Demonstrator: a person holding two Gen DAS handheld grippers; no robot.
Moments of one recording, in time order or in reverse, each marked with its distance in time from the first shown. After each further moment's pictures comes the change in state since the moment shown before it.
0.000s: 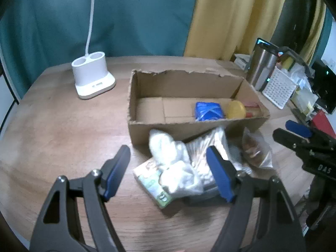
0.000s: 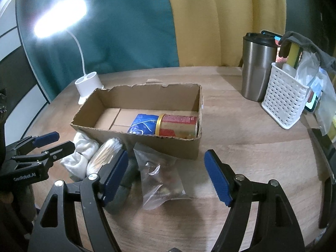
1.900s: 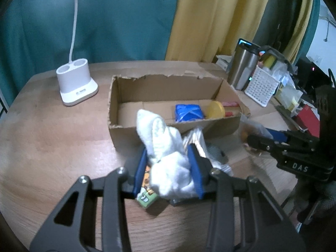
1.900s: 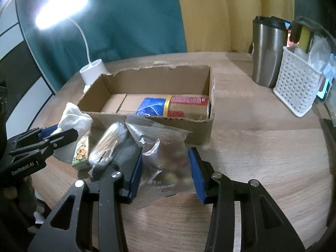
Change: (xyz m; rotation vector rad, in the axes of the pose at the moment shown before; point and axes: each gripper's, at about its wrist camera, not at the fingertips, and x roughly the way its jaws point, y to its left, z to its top) left arm -0.011 -0.015 0.000 0.047 -0.035 -0.109; right arm 0.015 0.010 -0.008 0.001 0.063 0.056
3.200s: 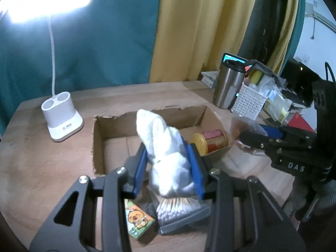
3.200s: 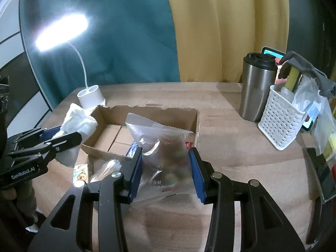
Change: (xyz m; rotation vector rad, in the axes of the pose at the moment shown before) left arm 0.001 -0.023 0.047 0.069 -0.084 -0.068; right arm -0.027 -0.008 0.042 -0.028 -0.115 -0.058
